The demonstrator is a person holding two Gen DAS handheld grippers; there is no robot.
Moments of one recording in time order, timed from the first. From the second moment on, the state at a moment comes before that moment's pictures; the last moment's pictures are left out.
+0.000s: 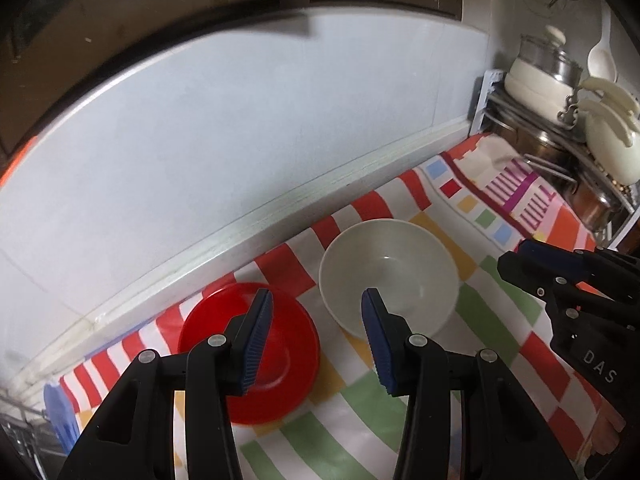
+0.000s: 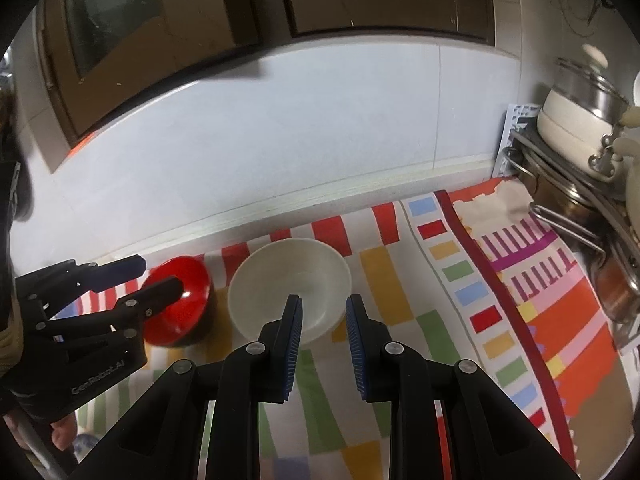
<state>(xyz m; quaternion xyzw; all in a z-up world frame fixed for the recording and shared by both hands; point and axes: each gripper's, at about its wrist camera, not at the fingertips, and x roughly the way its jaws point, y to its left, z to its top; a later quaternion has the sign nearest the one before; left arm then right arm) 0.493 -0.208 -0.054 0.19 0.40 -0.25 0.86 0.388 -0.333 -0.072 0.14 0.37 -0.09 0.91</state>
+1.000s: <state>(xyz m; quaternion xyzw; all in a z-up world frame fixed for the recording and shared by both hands) 0.559 -0.260 -0.139 0.24 0.47 -0.26 0.81 0.453 -0.354 -0.144 0.20 0.45 -0.09 0.87</state>
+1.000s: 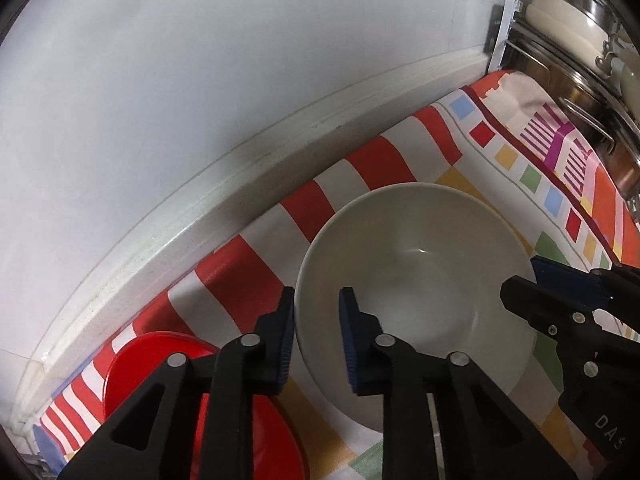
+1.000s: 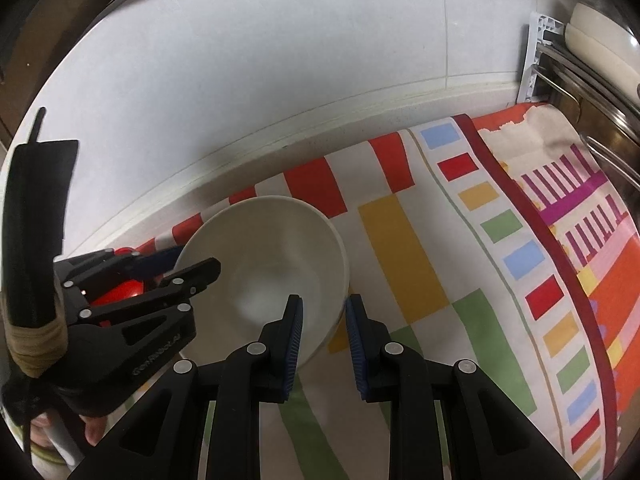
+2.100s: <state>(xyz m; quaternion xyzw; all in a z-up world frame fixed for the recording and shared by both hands) 0.499 -0.222 -0.067 0.18 0.45 -0.23 0.85 0.416 -0.347 -0.098 0.21 0.43 -0.10 0.88</state>
